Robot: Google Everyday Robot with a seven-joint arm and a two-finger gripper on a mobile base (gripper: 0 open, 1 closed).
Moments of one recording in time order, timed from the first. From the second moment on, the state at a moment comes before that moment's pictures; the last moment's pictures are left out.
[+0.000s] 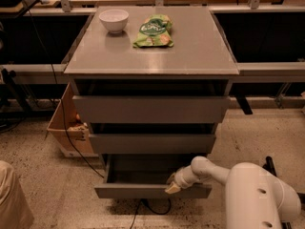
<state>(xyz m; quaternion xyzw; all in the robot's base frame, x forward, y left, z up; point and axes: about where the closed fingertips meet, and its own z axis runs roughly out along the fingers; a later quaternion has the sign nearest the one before) 0.621 -0.095 0.192 -0.60 0.74 0.19 0.25</state>
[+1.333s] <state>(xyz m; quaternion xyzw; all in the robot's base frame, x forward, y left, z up) 0.544 -0.070 0.196 -0.60 0.73 0.24 0.21</state>
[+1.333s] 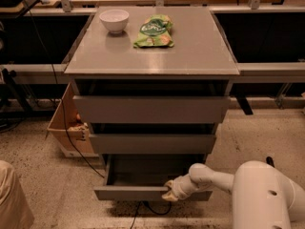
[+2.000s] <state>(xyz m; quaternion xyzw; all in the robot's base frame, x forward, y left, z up) 0.465 -0.037 0.198 -0.62 0.71 0.32 0.14</state>
